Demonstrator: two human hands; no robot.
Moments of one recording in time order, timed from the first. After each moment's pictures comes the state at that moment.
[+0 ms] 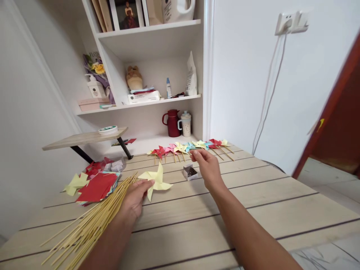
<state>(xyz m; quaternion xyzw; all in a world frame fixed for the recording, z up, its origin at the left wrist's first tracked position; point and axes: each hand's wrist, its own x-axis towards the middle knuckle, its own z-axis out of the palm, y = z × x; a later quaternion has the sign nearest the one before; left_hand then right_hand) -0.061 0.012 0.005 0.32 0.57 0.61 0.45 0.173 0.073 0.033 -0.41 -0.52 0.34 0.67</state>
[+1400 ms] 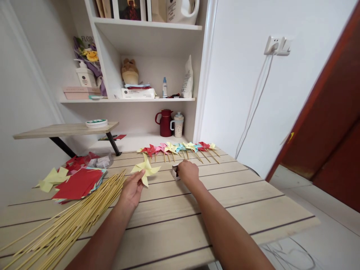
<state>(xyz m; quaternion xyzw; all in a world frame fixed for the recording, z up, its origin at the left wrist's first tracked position) -0.038 0.043 -0.006 0.19 0.39 0.73 0.53 0.163 0.110 0.009 -0.67 -0.72 0.04 0.16</state>
